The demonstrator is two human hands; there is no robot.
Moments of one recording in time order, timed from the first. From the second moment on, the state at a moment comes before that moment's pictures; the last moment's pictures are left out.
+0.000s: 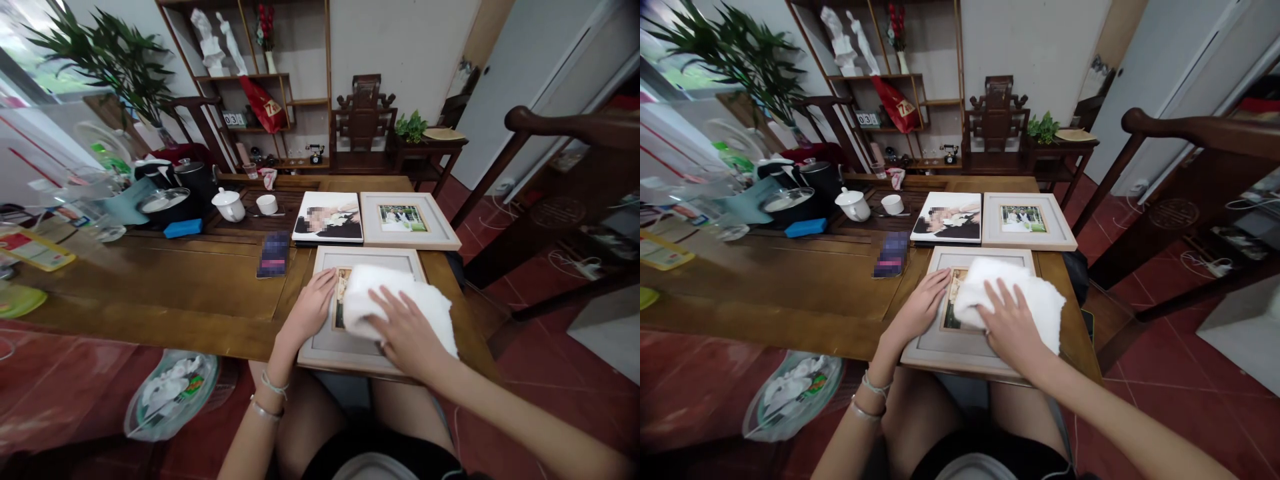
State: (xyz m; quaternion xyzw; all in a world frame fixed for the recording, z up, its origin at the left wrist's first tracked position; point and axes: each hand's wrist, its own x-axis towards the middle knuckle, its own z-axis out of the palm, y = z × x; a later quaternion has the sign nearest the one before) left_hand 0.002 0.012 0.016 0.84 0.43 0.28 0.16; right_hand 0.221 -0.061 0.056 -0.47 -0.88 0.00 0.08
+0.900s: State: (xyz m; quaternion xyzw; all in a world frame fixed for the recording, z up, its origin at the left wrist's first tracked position) left_hand -0.005 0.016 0.022 0.84 0.42 0.28 0.18; right_hand 0.298 -0.012 0.067 -0.46 -0.88 -0.09 0.06
